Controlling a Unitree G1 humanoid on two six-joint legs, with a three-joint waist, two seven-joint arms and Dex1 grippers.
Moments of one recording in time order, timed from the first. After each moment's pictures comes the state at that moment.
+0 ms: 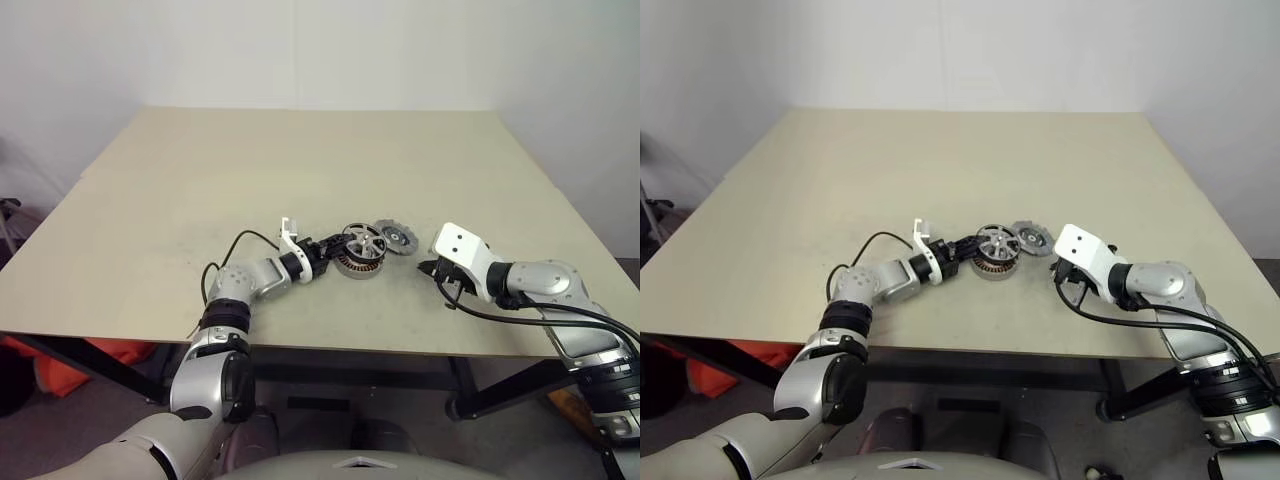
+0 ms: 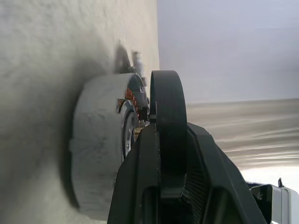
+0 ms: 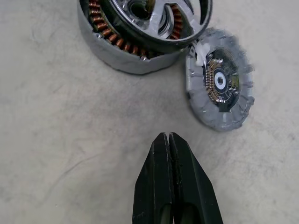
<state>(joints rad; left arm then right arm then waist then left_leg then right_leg) -0.70 -0.08 0.41 0.73 -0.87 0.99 -0.40 -0.23 -0.81 0.09 -0.06 0.04 0.31 0.91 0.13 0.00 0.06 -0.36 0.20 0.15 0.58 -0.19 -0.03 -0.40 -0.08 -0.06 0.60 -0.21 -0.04</state>
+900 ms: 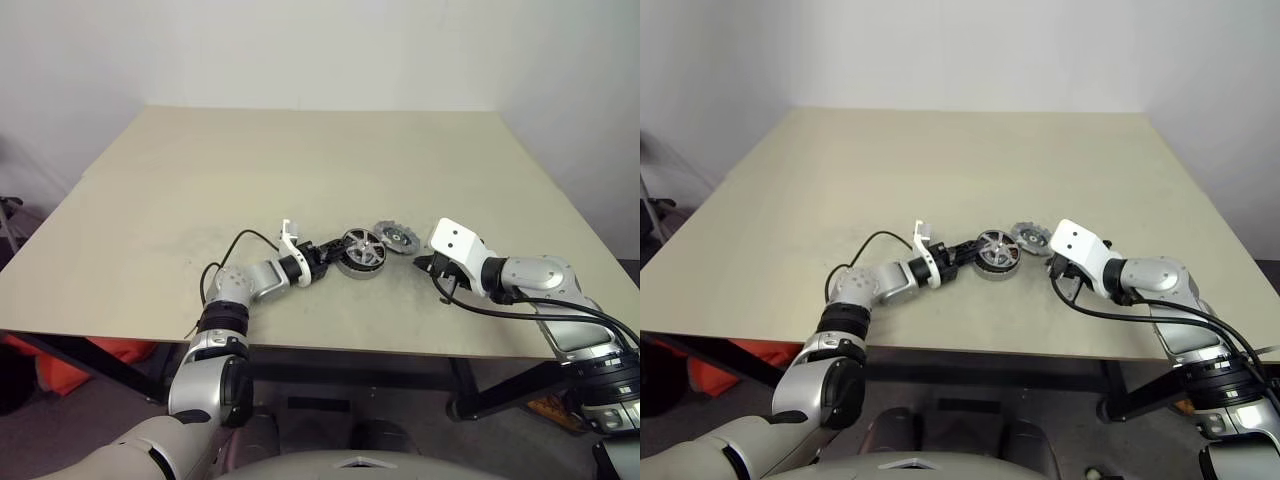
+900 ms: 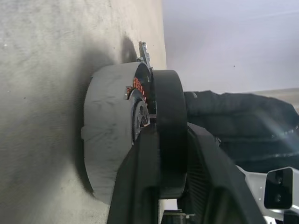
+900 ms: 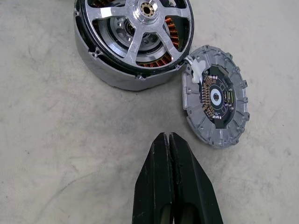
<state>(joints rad) -0.68 -0.07 0.37 0.69 -0.82 1.02 -0.44 -0.26 -0.78 0.10 -0.05 0.02 0.30 0.91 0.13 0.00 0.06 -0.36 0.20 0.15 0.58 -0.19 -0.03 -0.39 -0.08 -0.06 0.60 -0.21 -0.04</state>
